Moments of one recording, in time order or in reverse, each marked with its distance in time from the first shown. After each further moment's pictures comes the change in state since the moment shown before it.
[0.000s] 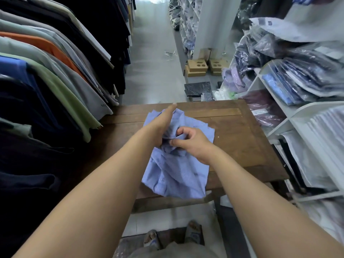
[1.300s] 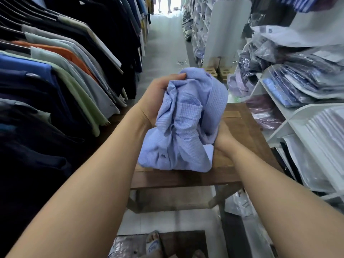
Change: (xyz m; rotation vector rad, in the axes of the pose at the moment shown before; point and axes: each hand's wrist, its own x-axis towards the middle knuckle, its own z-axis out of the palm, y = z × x) left_hand -0.117 0.052 0.009 -0.490 -0.591 0.385; right_hand -0.036 -0.005 -0.077 0.247 0.152 0.002
